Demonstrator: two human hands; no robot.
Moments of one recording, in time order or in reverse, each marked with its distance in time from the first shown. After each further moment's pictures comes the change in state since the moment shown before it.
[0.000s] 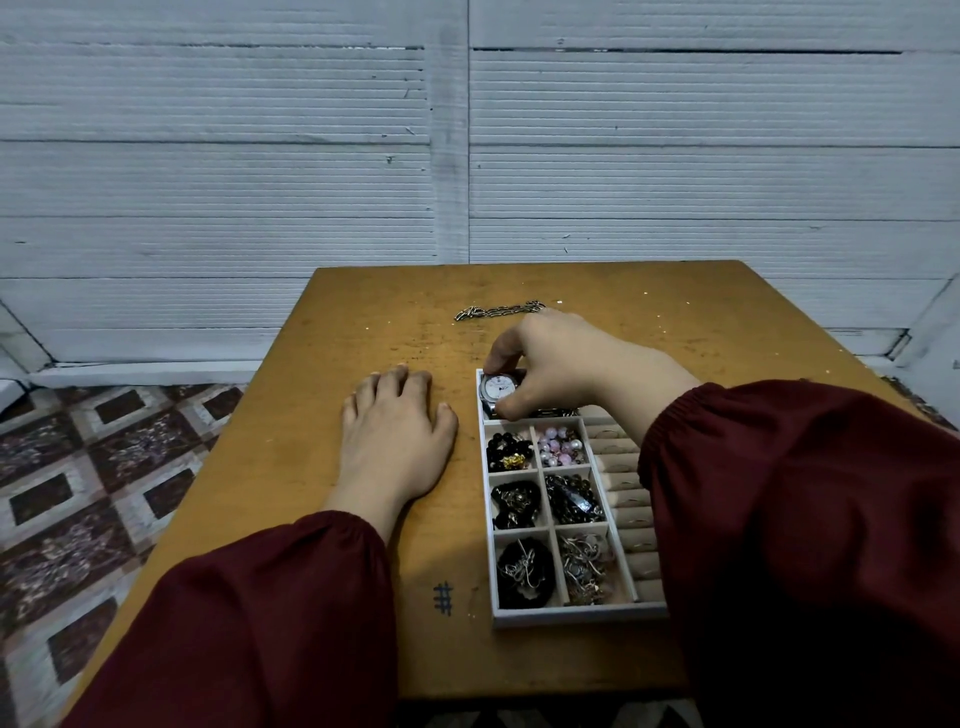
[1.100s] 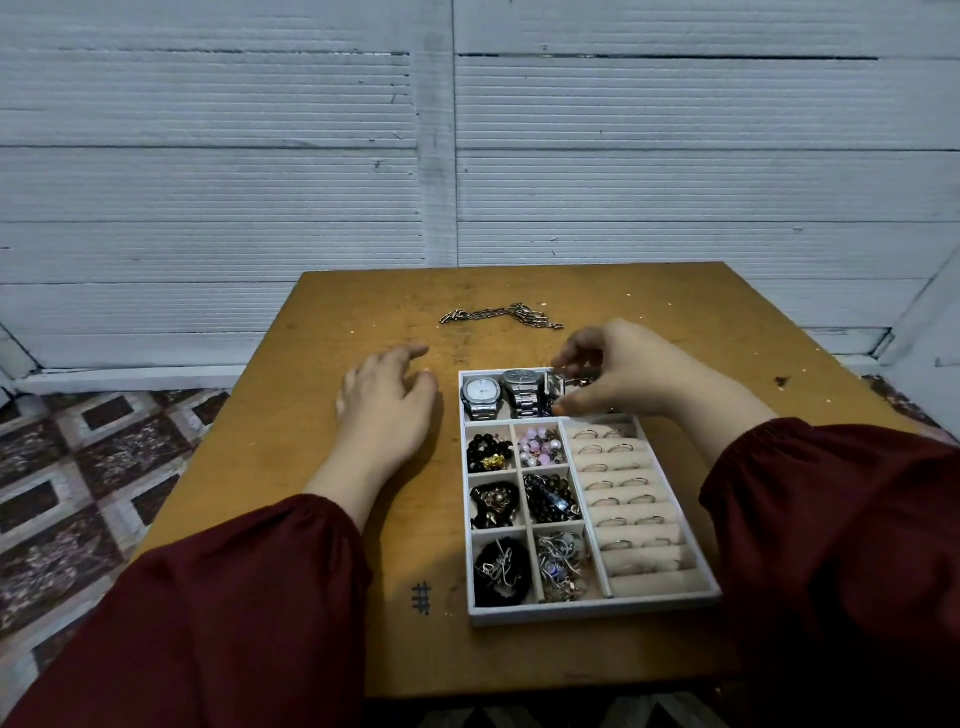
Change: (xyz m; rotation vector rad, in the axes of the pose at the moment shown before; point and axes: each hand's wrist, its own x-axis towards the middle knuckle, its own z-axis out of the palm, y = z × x) left_hand 0.011 0.016 -0.019 -0.436 0.082 -0.073; right_hand -0.043 0.061 -0.004 0.348 0.030 0.222
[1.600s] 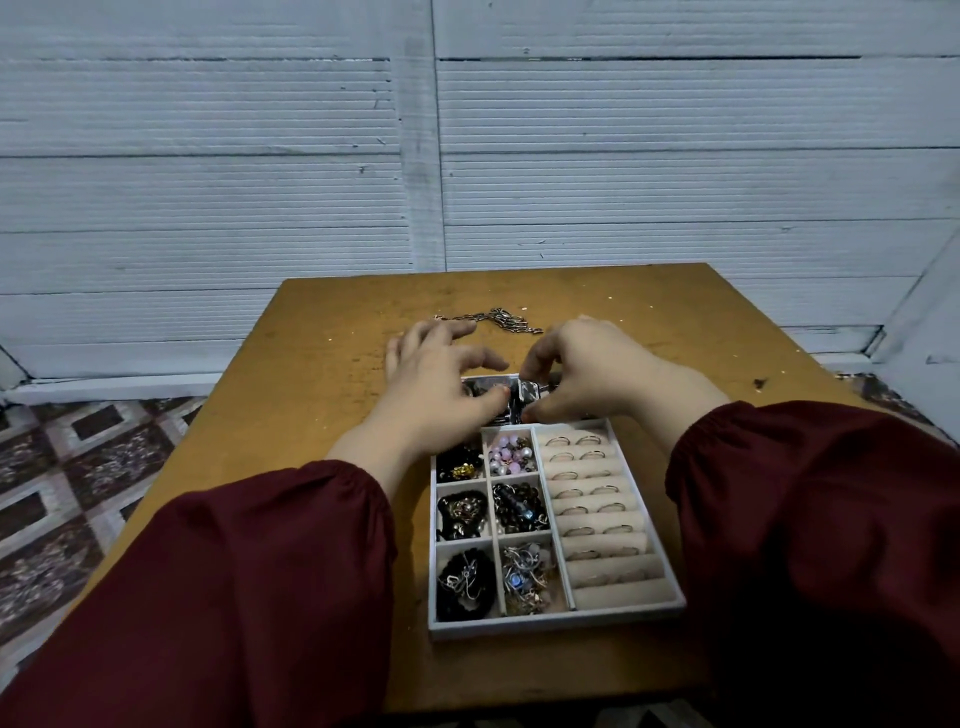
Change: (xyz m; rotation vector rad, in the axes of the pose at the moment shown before) left_hand 0.008 0.051 0.018 0.135 -0.167 0.382; right_hand 0.011 -0.002 -0.002 -0.339 0.072 -0.179
